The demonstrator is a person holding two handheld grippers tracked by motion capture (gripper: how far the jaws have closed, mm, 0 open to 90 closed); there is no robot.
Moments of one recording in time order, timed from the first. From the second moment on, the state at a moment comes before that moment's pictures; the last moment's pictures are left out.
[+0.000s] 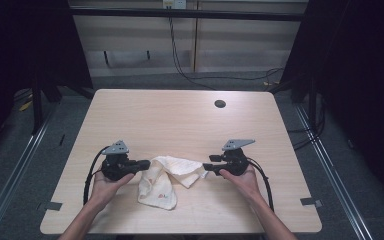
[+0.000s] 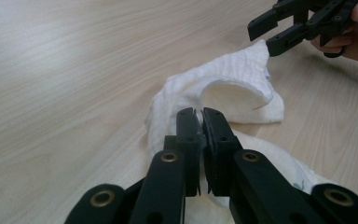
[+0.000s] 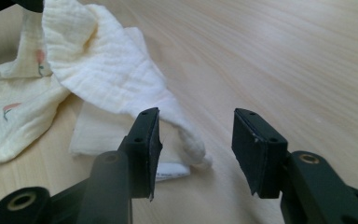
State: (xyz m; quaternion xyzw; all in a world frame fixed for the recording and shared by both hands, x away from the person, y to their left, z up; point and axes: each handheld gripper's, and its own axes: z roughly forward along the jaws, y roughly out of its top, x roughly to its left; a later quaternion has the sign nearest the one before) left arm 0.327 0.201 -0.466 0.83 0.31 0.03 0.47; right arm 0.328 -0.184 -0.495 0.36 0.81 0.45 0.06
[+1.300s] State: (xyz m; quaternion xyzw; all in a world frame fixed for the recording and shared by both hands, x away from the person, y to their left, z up) left arm 0.324 0.216 -0.463 0.81 0.31 0.04 0.50; right arm 0.316 -0.188 -0.483 0.34 0.79 0.50 0.06
